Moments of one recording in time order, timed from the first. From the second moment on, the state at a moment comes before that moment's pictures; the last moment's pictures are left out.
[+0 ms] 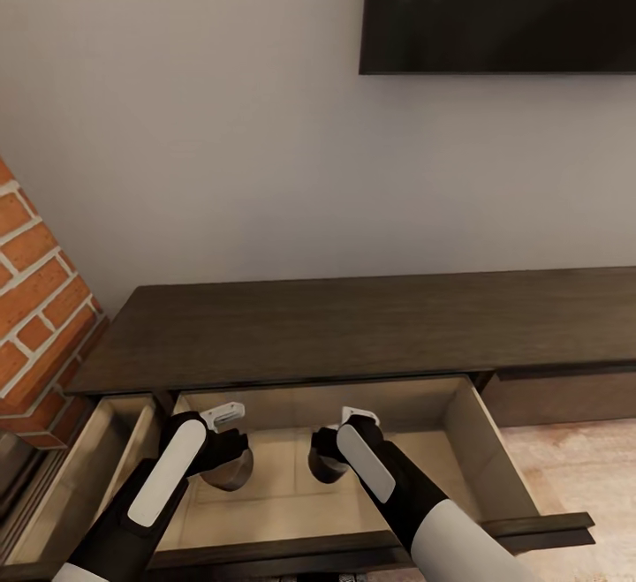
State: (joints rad) left arm -0.43 0.06 -0.26 -1.35 1.10 0.91 0.99; right arm -0.63 0.16 0.56 -0.84 -0.95 0.59 -0.69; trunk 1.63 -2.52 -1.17
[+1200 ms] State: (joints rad) left arm -0.43 0.06 -0.26 -1.35 1.10 0.91 0.99; right arm -0.63 0.16 0.56 -0.83 -0.89 0.55 -0.69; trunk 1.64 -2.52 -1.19
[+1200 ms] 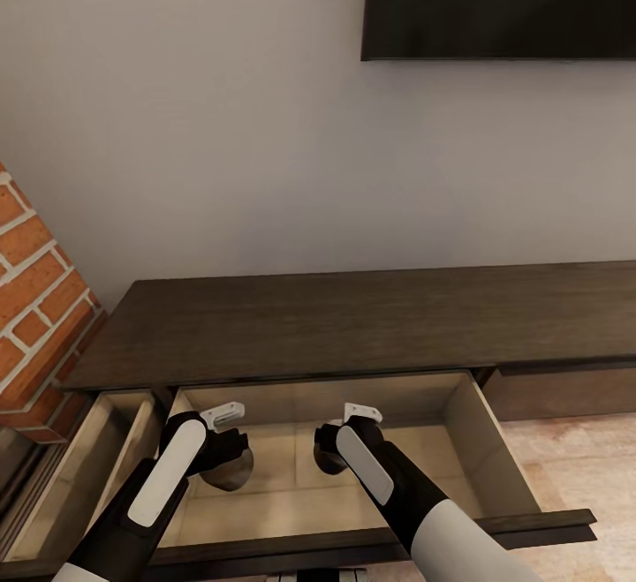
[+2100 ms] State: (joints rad) left arm -0.43 0.06 -0.26 -1.35 1.10 0.91 0.99; right arm -0.67 0.16 0.56 -0.78 -0.90 0.57 -0.78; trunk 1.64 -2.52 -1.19
